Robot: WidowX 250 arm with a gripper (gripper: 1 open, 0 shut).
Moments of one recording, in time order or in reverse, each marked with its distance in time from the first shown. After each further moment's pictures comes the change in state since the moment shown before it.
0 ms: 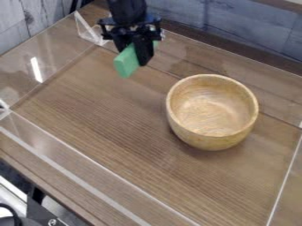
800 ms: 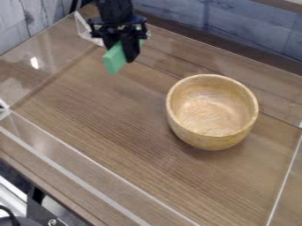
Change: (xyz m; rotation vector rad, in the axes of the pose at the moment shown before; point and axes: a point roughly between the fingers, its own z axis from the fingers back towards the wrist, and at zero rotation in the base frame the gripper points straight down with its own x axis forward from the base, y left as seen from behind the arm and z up) arm 0.016 0.026 0.002 0.040 -0.008 0.028
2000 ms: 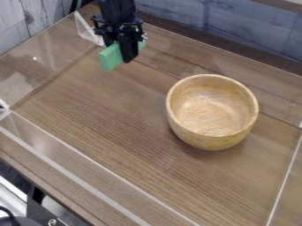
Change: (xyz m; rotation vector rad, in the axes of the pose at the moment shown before) arm 0.001 0.011 -0.005 -0.006 0.059 -0.154
